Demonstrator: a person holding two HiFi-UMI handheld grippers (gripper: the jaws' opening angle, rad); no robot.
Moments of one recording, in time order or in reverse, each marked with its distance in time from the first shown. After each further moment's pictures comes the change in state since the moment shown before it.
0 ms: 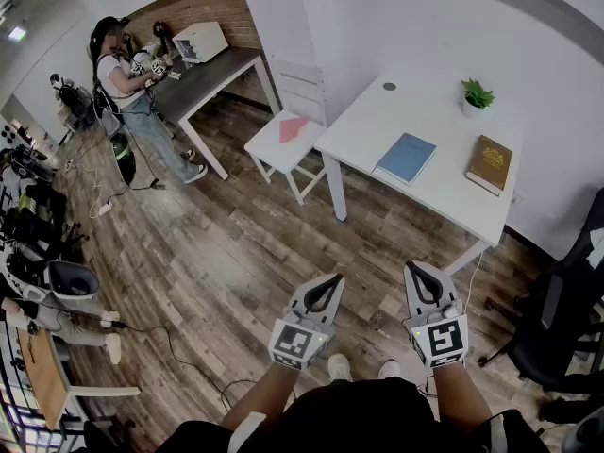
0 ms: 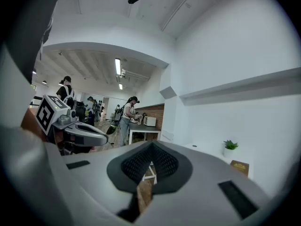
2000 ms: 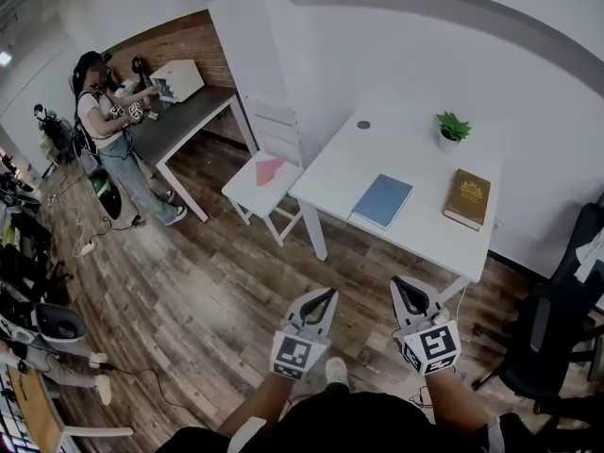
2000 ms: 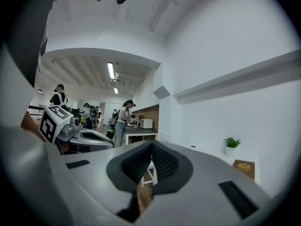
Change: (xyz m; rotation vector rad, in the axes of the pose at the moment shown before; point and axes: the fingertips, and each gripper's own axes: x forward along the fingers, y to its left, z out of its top) left arm 0.109 0.028 0.021 0.116 0.015 -0.052; right arm 0.059 -0.081 0.001 0.121 -0.020 -0.020
